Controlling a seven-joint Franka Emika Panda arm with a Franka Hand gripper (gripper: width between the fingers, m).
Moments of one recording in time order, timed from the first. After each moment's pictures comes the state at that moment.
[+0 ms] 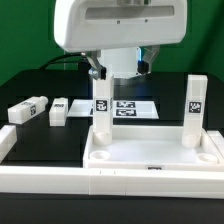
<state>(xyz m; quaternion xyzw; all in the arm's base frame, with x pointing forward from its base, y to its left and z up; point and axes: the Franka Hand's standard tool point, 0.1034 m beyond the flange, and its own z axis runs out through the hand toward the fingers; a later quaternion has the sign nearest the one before) 0.589 -0.010 0.112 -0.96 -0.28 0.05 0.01</state>
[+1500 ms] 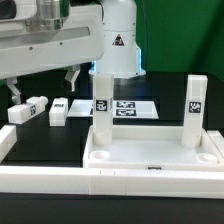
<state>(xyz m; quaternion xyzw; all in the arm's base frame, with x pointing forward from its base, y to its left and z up) 0.577 -0.143 0.109 -0.95 -0.31 0.05 0.01</state>
